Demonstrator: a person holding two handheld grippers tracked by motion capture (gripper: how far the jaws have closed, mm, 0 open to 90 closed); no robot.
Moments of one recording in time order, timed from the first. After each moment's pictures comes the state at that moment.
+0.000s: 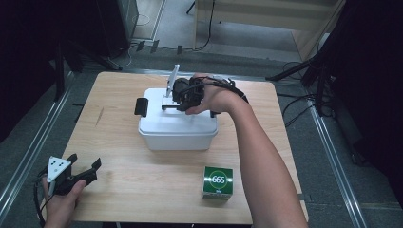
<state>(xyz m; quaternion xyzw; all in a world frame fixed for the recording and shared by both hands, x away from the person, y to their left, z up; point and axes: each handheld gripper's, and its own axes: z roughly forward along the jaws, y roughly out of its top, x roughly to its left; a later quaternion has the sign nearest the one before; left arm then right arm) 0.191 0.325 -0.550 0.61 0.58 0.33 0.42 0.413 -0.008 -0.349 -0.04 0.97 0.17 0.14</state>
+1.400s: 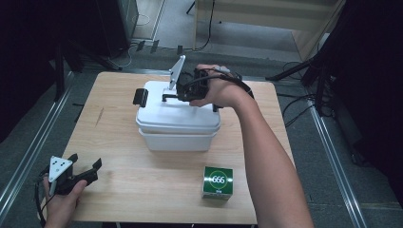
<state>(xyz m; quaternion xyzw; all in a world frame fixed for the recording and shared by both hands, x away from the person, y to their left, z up) 0.192 0.323 -0.550 0.62 0.58 0.33 0.41 0.408 -0.020 -0.313 -0.05 0.96 0.20 0.17</state>
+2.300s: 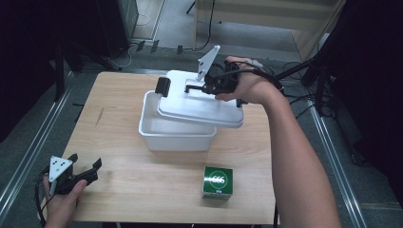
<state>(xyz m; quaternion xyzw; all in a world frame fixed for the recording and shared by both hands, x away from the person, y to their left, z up) 0.192 0.323 -0.550 0.62 0.58 0.33 0.41 0.405 -0.088 -0.283 -0.02 0.96 0.20 0.20</state>
